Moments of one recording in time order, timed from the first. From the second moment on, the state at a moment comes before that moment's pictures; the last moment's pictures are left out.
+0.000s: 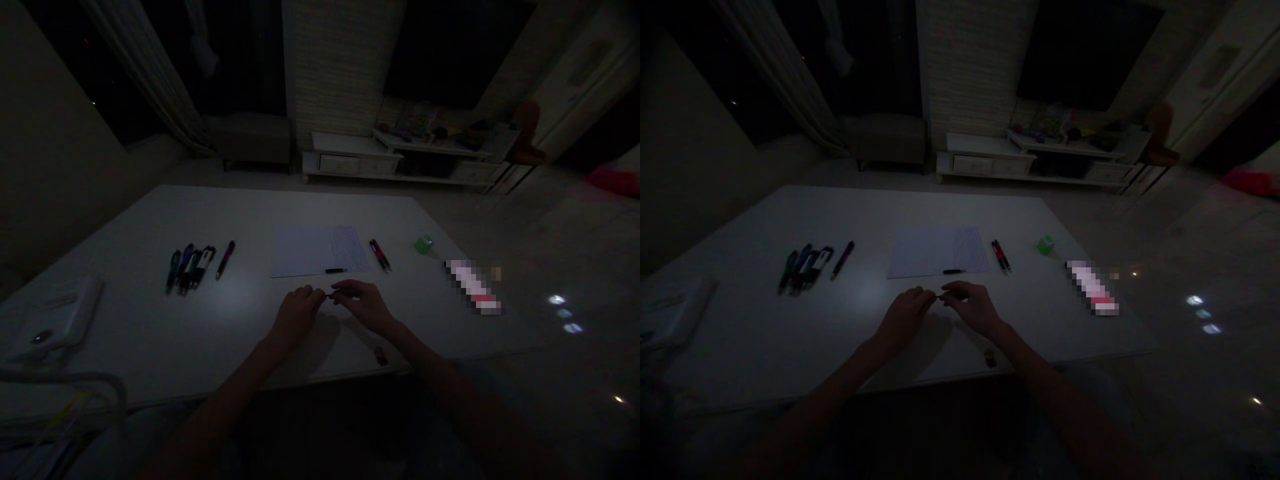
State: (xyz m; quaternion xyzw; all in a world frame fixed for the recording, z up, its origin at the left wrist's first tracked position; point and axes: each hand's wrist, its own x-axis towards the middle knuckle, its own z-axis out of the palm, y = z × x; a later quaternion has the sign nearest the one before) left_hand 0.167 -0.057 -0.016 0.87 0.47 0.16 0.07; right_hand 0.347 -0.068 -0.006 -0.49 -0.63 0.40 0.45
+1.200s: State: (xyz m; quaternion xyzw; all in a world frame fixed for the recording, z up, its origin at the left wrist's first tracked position) left_hand 0.154 -0.047 -0.012 0.84 0.51 0.18 0.07; right_hand 0.380 -0.060 0.002 -0.48 -0.73 0.18 0.44
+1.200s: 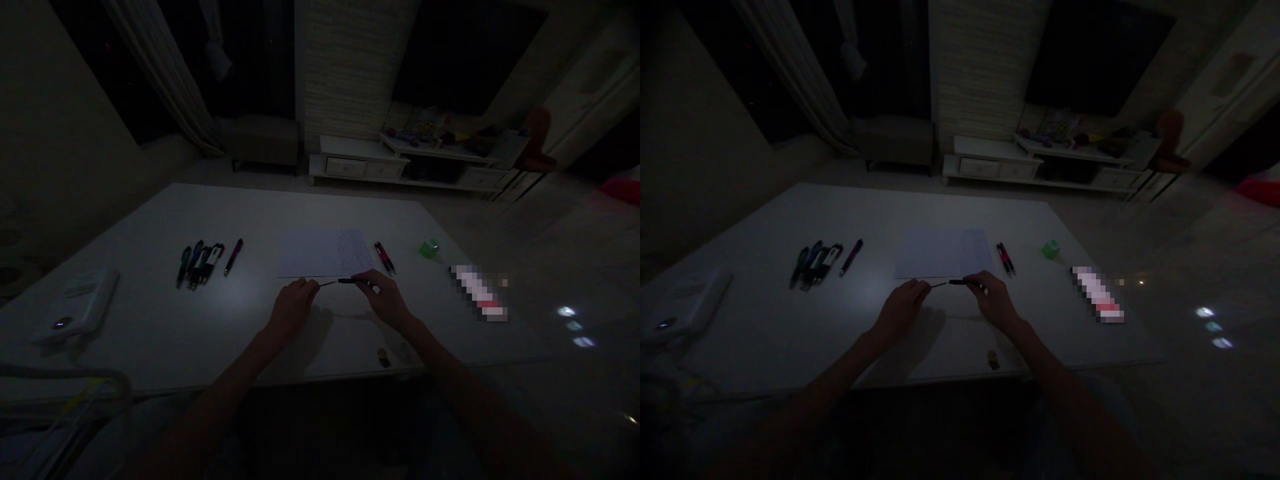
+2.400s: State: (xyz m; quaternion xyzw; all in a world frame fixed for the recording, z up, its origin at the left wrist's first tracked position) left_hand 0.162 -0.051 -0.015 0.85 0.48 0.20 0.10; right_hand 0.368 -0.064 0.002 -0.48 -0.73 0.23 0.44
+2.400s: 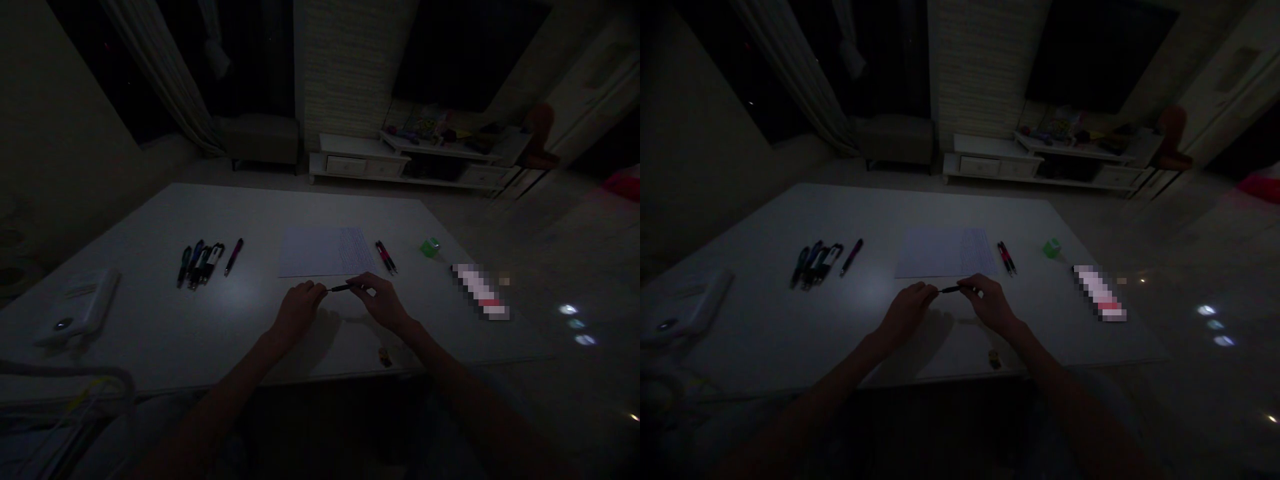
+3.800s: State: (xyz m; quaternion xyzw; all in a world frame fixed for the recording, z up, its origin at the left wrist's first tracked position) left_hand 0.156 -0.047 -0.019 0.85 0.43 0.29 0.10; right_hand 0.344 -0.067 -0.006 -0.52 -0.62 0.45 0.37
